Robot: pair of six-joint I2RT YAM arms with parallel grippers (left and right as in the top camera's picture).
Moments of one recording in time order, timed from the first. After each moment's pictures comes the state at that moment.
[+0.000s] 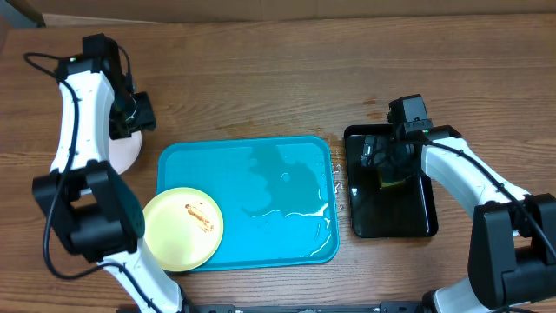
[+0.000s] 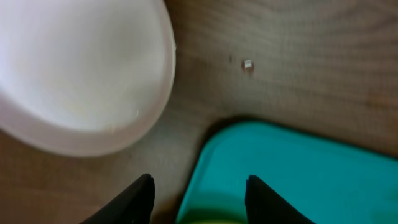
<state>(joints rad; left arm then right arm) 0.24 2.03 1.80 -1.26 -0.03 -0.12 0.17 1.71 1.01 -0.57 0.00 0.32</state>
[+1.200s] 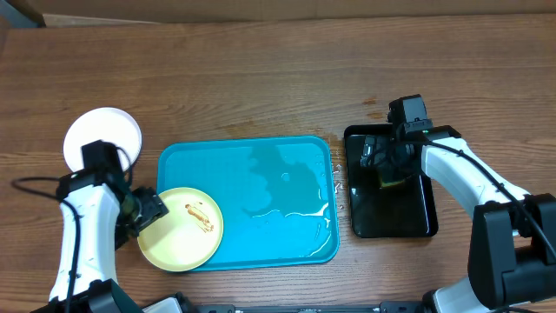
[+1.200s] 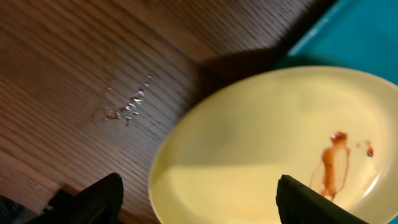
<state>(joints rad) 0.38 1.40 0.91 -1.09 -0.08 -0.33 0.17 1.71 1.01 -0.57 0.00 0.32</state>
